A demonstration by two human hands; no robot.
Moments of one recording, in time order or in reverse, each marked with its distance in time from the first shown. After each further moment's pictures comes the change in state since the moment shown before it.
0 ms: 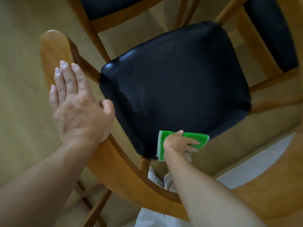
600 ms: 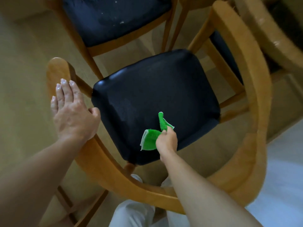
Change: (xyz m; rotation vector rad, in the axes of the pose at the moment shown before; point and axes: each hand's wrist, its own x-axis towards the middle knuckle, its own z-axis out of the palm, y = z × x) left_hand -0.001 0.002 -0.003 0.046 -0.053 0.003; right_hand -0.092 -0.039 -0.094 0.107 -0.099 -0.445
